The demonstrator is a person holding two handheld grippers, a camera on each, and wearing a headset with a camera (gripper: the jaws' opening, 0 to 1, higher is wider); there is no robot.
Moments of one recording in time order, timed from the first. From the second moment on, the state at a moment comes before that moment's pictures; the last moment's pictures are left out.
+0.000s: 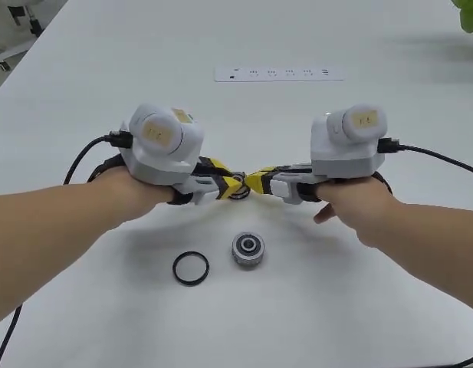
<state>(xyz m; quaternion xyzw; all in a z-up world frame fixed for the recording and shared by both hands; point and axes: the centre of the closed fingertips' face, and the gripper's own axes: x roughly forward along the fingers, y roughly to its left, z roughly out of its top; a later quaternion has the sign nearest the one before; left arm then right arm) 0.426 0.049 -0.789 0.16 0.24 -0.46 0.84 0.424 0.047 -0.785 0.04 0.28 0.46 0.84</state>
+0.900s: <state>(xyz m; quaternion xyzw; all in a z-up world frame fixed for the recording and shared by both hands) 0.424 0.047 -0.788 0.17 0.23 -0.46 0.84 0.426 0.045 -0.785 0.06 0.28 0.45 0.85</state>
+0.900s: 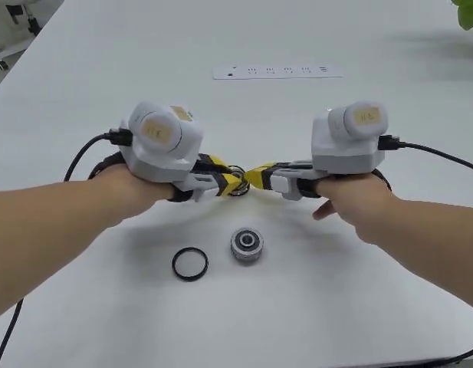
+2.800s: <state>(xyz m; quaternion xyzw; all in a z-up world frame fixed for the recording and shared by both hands) 0.361 0.107 -0.729 0.14 0.17 -0.50 0.84 0.389 0.084 -0.762 0.07 0.29 0.51 0.81</state>
